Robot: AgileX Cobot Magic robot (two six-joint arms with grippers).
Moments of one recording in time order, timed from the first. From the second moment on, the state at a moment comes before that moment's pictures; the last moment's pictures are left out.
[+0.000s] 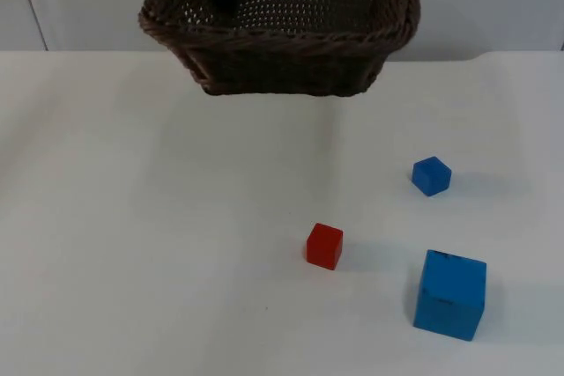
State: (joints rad) right arm 0.11 0.00 -0.52 -0.02 1.09 -0.02; left arm -0.24 2.14 -2.00 -0.42 1.22 -0.06
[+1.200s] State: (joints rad) right arm 0.11 0.00 -0.52 -0.02 1.09 -0.02; left arm -0.24 1.47 -0.85 -0.39 0.84 0.03
